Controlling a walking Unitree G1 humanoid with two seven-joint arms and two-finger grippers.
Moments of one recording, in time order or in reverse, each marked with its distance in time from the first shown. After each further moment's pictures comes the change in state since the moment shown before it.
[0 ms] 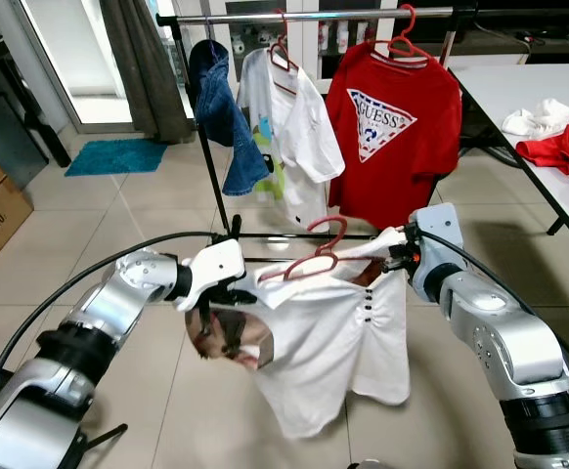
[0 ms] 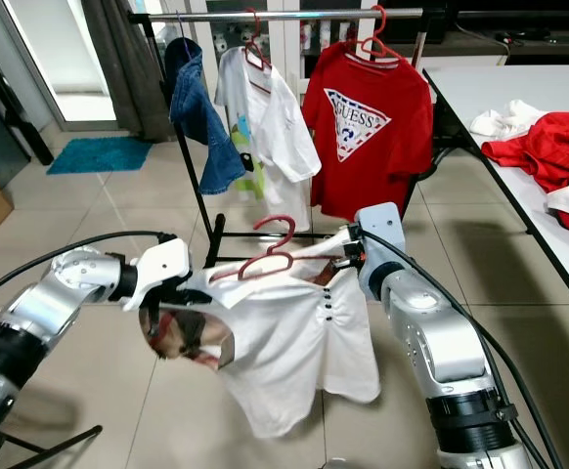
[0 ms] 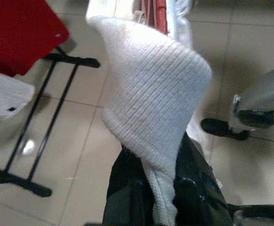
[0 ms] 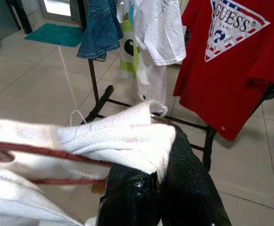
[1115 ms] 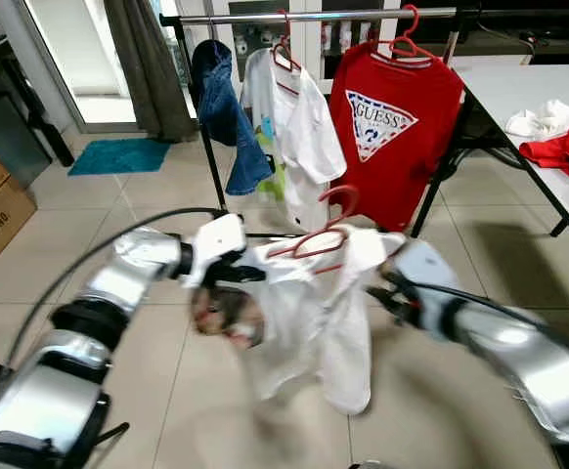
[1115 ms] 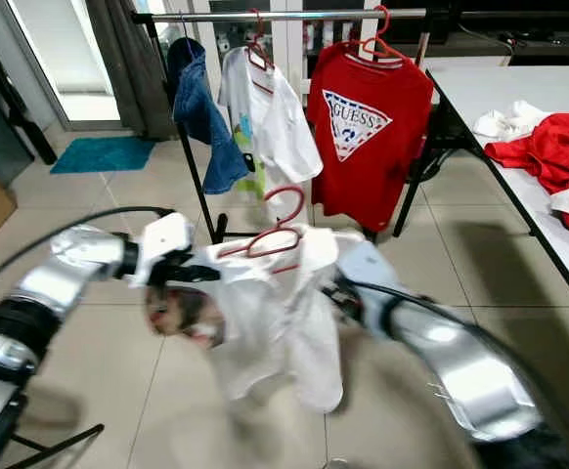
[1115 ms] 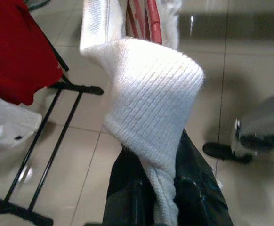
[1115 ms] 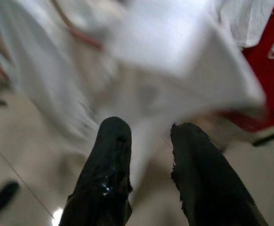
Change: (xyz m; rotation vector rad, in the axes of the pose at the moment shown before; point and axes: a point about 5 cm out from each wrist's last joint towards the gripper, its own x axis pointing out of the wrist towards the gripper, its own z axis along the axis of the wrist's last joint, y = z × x) left arm -0.012 0.020 0.011 0.018 -0.129 -0.026; right arm -0.038 -0.005 -0.025 -0.339 0.159 0.283
